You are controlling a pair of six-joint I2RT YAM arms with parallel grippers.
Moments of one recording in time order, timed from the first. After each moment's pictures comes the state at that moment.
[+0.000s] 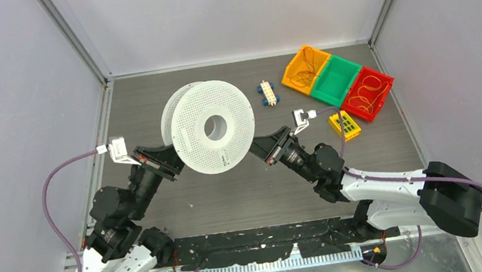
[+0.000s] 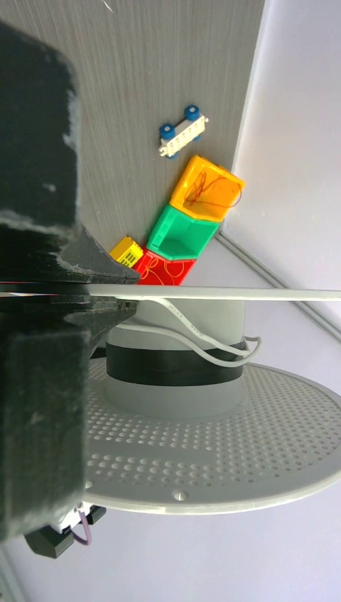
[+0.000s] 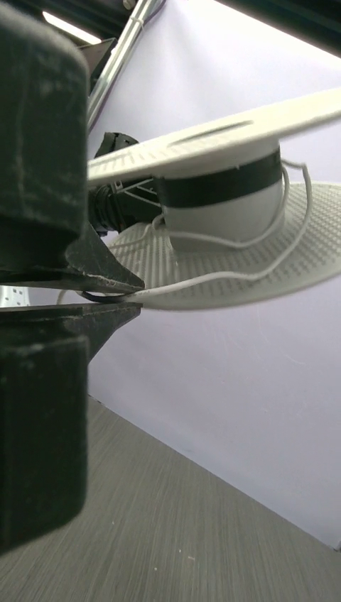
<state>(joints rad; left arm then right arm) -0.69 0.37 0.65 0.00 -0.09 -0.74 0.98 1.14 0.41 1.11 0.08 1.14</state>
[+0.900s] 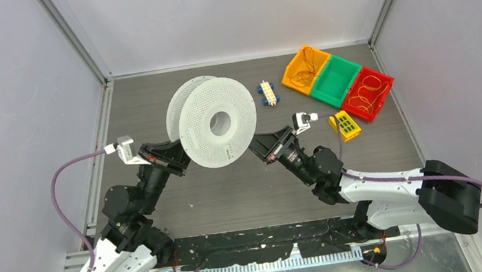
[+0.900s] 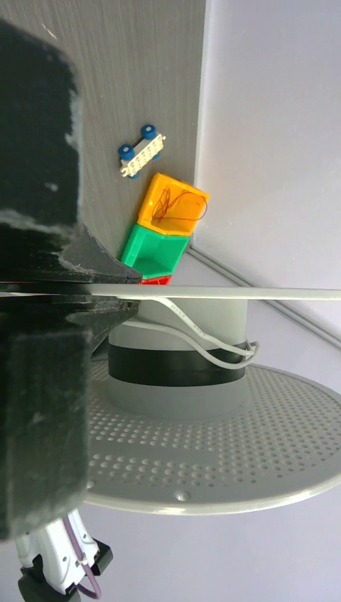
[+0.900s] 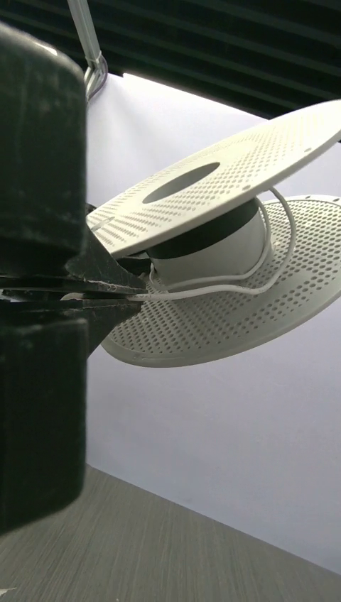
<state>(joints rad) -0.69 0.41 0.55 0.25 -0.08 -0.59 1.02 1.14 0.41 1.13 0.22 1.32</state>
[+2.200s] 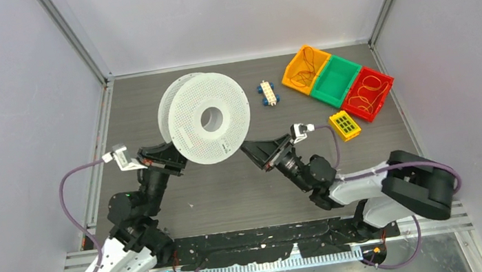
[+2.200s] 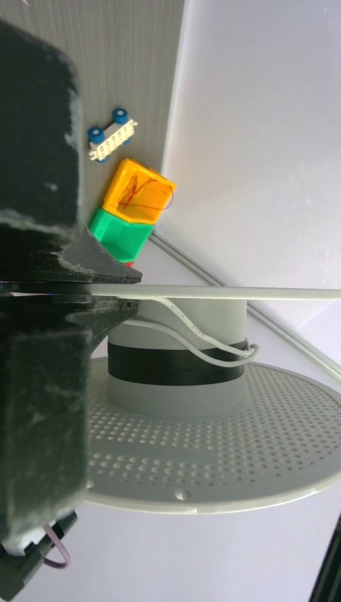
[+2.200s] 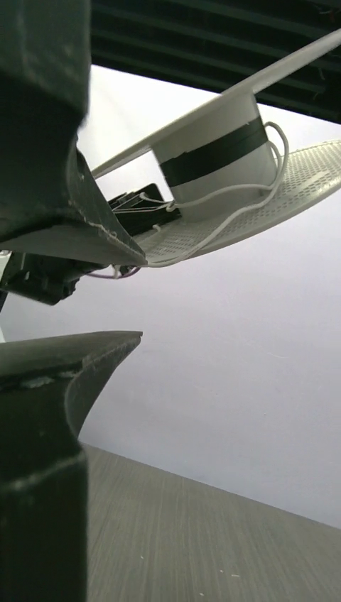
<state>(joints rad) -0.69 0.40 0.38 0.53 -0.16 -0.66 1.02 1.40 0.31 1.44 0.26 1.42</state>
